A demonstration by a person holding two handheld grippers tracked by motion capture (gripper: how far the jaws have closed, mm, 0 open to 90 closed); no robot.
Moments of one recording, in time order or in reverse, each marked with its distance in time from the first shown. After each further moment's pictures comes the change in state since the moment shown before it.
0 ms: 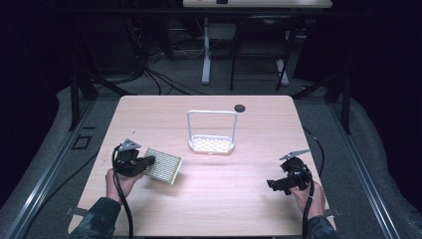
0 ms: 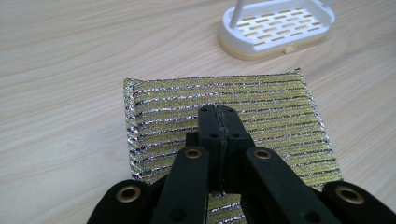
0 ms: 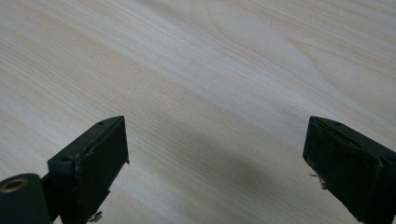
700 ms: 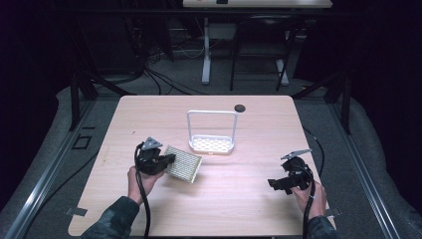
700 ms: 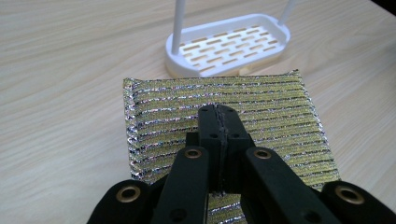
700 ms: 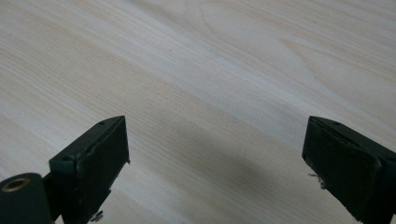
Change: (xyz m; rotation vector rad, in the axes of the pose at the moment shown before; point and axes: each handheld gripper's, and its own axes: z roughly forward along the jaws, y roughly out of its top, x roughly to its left) left arm -0.047 0.022 0.031 -0.043 -0.054 0.024; right arm -0.003 0.000 -0.002 -0.008 -0.011 0.007
